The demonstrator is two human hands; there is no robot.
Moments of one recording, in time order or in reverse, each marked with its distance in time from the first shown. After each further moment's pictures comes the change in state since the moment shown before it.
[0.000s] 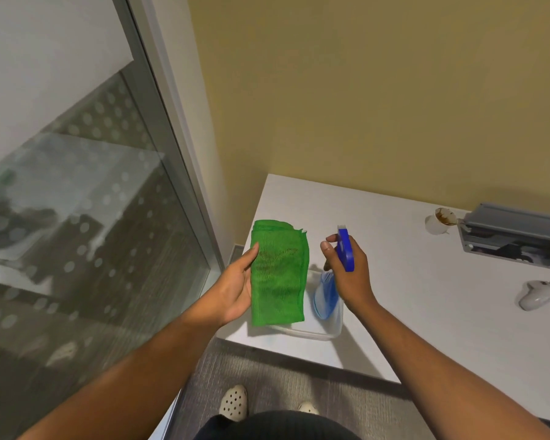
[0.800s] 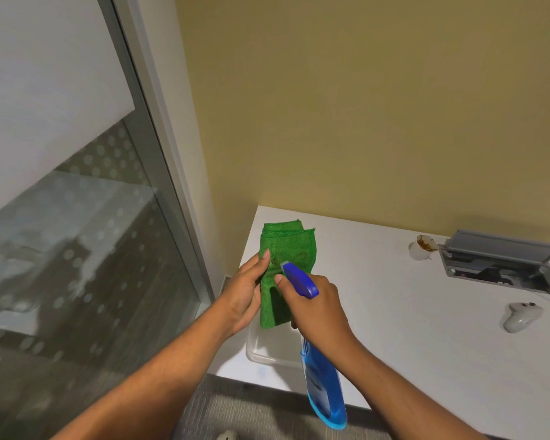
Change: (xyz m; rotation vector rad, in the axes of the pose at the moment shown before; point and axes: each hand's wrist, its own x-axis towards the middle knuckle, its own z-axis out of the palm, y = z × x) left_hand -0.002 0.024 0.060 0.072 -0.127 0.292; right_hand -0.049 -0.094 0.028 -0.181 -0.114 0.042
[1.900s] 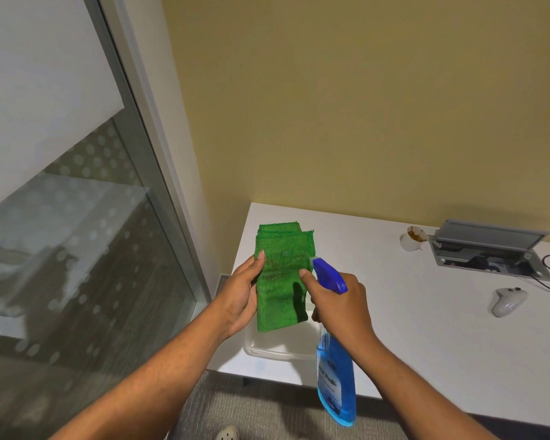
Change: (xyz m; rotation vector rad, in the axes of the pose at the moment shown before) left_hand -0.011 -0.007 -0.003 0.024 0.005 -0.065; right_hand -0.011 0.014 -0.033 -0.036 0.186 0.059
